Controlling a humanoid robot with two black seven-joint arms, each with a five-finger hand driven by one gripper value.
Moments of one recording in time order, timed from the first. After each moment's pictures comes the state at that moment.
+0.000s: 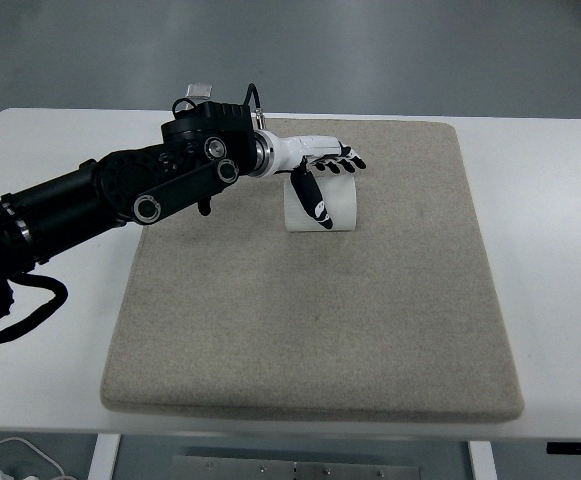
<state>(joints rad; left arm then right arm) -1.21 0.09 -0.29 -0.83 1.09 -0.28 0.20 0.03 0.00 -0.06 0.14 -0.01 -0.01 -0.23</state>
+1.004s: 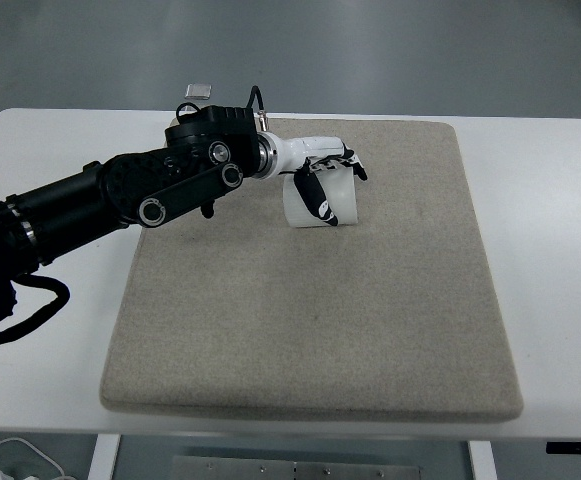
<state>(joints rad) -1.21 0.09 -0.28 -0.81 1.07 -0.26 0.17 0.03 0.00 -0.06 0.14 -0.01 -0.01 -0.23</state>
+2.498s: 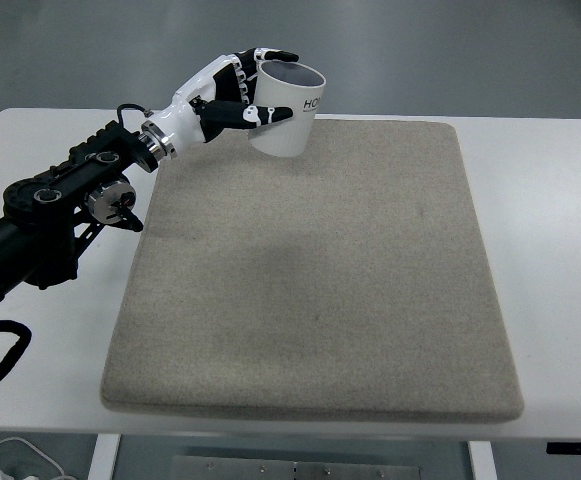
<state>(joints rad) -0.97 0.19 -0.56 -0.58 0.52 -0.41 -0.52 0.03 0.00 -0.06 0.14 -0.01 -0.01 -0.23</state>
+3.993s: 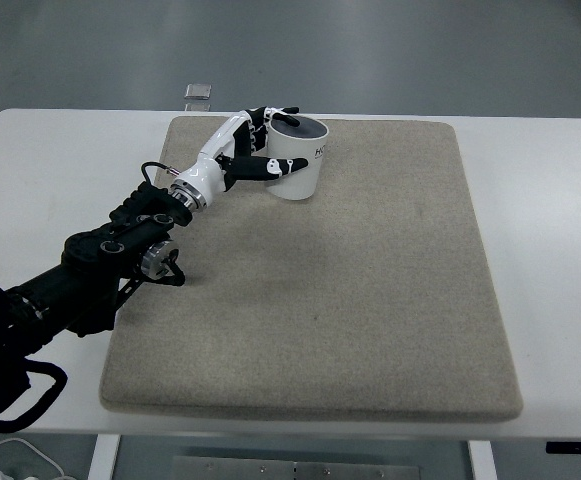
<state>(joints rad) -0.89 0.04 -0.43 -0.48 0.51 -0.12 -0.61 0.03 0.00 -0.06 0.14 -0.01 -0.01 -0.23</state>
